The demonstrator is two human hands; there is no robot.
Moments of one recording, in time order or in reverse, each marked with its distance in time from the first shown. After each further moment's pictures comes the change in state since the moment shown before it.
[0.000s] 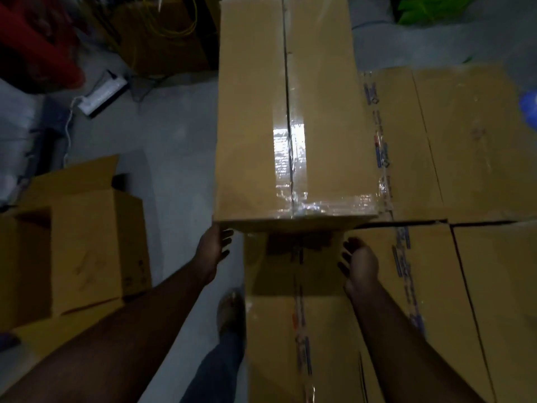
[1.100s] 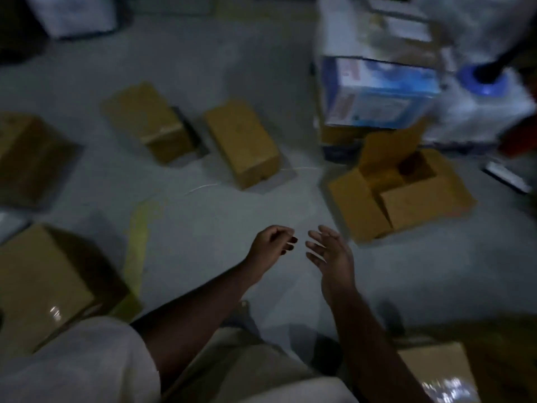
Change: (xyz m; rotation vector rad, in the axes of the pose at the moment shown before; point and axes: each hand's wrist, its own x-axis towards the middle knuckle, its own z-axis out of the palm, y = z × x) left_hand -0.665 -0.505 -0.445 -0.882 0.720 0.256; right_hand -0.748 0.478 -0.123 -1.113 -1.315 -0.195
